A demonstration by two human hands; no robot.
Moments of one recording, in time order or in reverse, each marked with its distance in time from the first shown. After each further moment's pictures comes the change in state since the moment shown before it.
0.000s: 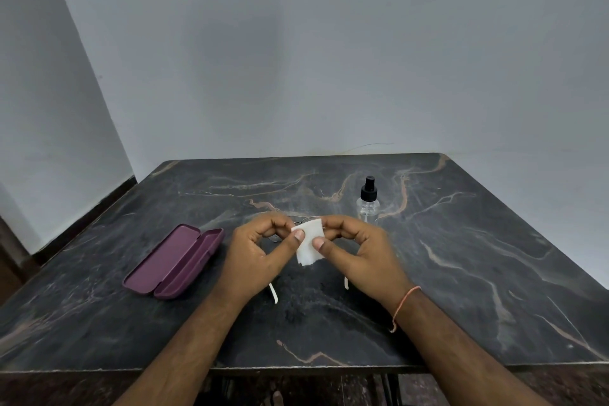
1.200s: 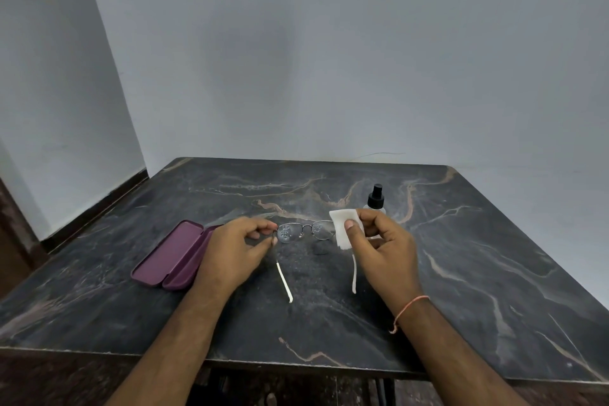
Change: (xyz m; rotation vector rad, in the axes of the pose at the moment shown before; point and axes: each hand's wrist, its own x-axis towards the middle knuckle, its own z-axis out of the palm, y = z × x) left_hand 0.002 -0.032 -0.040 0.472 0.031 -0.205; right_hand 0.003 -0.003 -0.006 -0.056 0.353 -0.026
